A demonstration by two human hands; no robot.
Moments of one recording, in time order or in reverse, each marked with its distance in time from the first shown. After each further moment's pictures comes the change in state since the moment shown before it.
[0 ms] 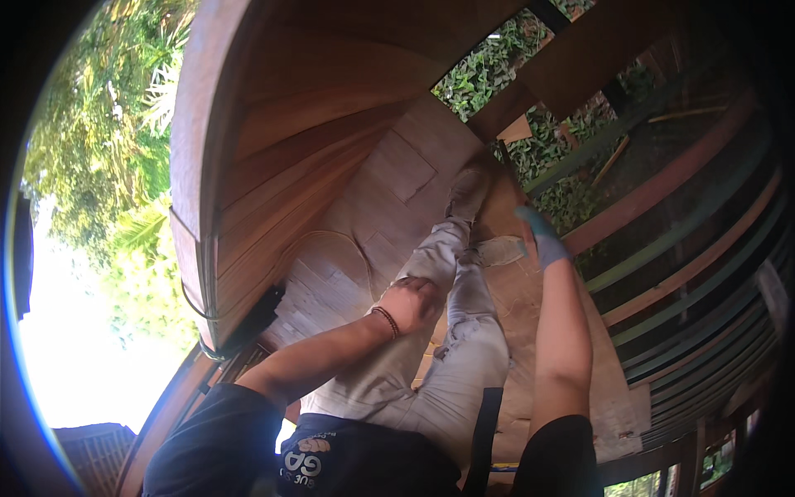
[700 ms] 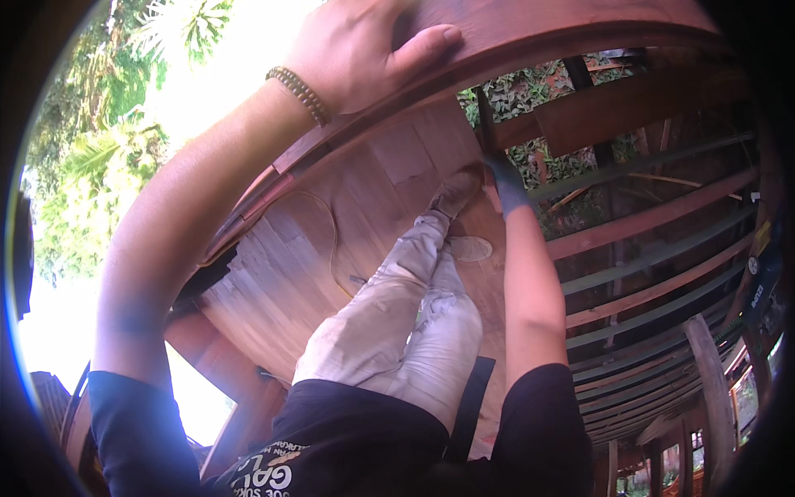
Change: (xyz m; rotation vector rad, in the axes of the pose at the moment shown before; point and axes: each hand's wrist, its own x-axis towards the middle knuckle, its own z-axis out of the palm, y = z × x) left_hand -0.006 0.050 -0.408 0.275 0.752 0.064; right_hand -0.039 -0.130 0.165 -0.243 -0.020 -0.261
